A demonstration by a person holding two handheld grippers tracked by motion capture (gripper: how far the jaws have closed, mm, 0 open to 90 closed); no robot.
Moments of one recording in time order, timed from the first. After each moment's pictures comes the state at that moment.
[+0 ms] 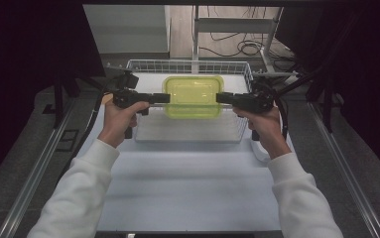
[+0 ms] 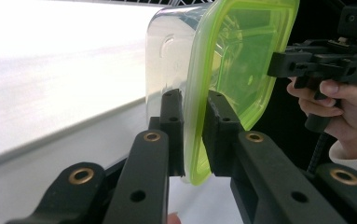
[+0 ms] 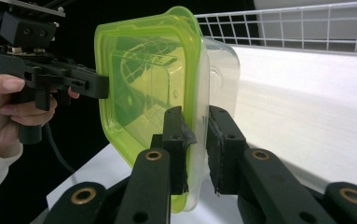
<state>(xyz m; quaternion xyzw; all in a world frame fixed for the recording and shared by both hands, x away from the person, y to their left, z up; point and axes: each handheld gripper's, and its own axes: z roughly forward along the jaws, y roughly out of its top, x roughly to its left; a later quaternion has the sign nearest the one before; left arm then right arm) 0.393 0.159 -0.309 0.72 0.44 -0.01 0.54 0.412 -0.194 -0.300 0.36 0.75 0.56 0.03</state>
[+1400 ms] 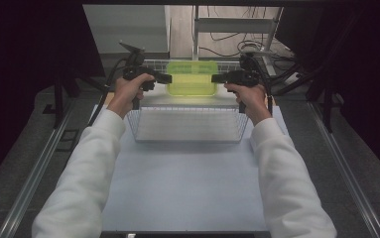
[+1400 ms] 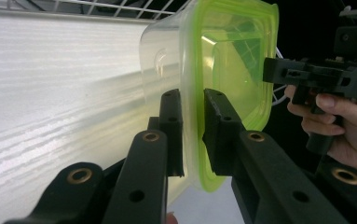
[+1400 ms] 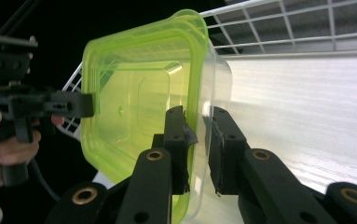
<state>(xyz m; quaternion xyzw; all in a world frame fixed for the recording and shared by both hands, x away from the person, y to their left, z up) 0.502 0.169 -0.324 0.68 0.52 -0.11 0.50 0.513 -0.174 -0.310 0.51 0.70 0.50 -0.04</state>
